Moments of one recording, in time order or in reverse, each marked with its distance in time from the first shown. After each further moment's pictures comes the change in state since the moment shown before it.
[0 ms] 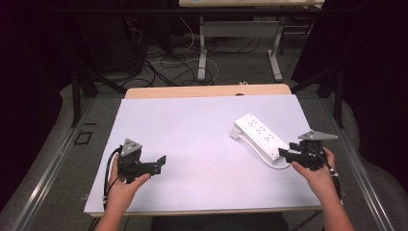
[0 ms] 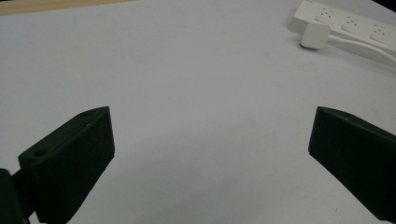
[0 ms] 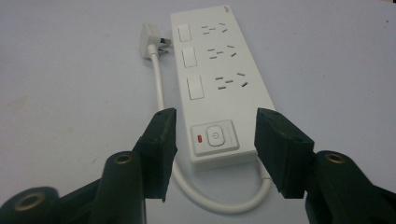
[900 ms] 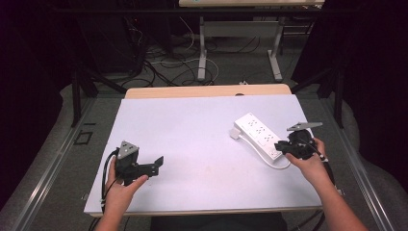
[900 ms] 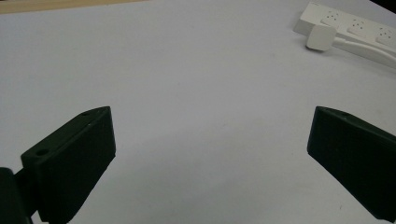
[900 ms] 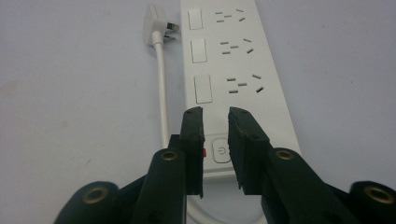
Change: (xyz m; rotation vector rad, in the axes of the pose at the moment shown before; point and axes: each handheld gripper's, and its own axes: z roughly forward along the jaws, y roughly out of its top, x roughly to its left) left arm 0.003 -0.006 -0.006 -0.016 0.018 -0.018; right arm -0.002 0.023 0.030 0.128 0.050 -0.071
